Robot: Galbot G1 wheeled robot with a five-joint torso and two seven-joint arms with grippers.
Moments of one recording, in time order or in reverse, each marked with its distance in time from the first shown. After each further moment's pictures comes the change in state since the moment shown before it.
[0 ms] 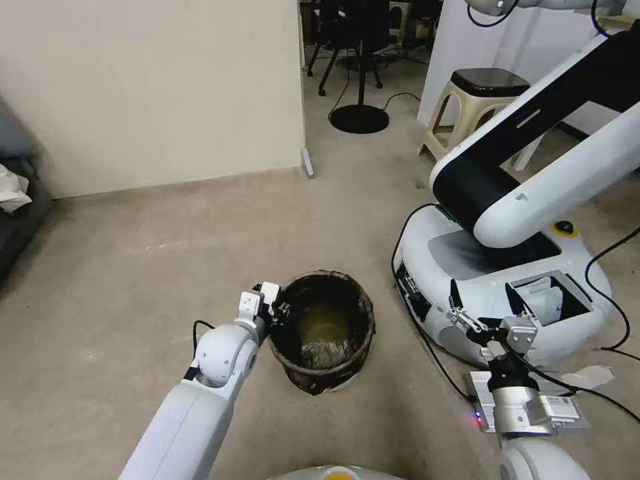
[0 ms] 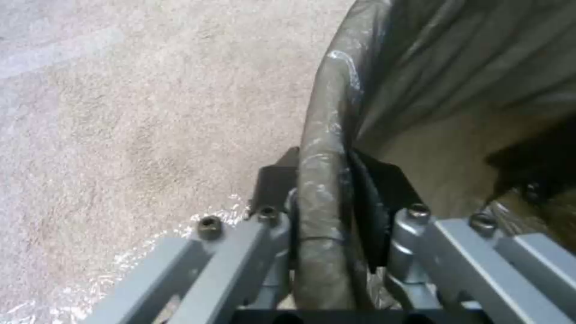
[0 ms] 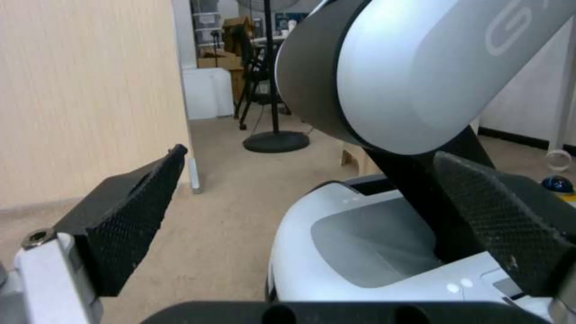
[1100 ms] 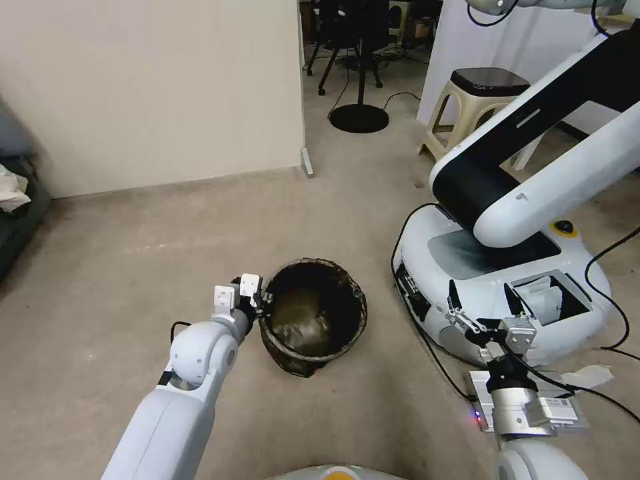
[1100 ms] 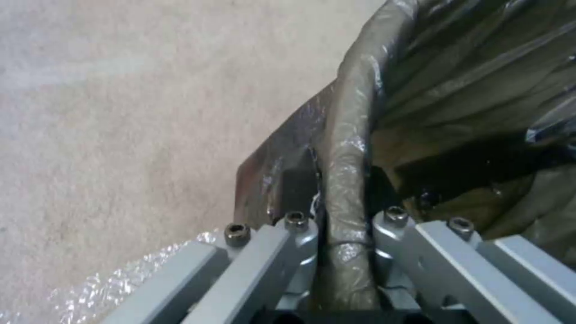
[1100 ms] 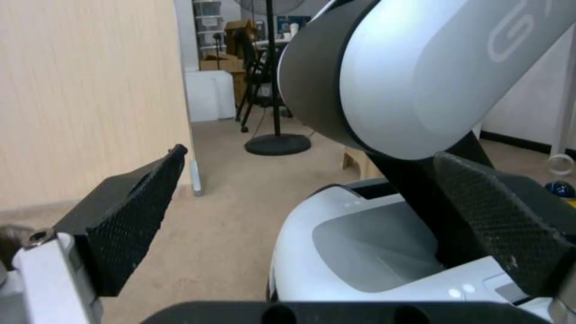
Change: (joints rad) left arm 0.042 0.004 -0.121 -0.161 -0.175 0.003 -0.051; right arm 0.000 -0.006 -0.003 0.004 0.000 0.008 0.000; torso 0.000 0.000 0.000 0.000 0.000
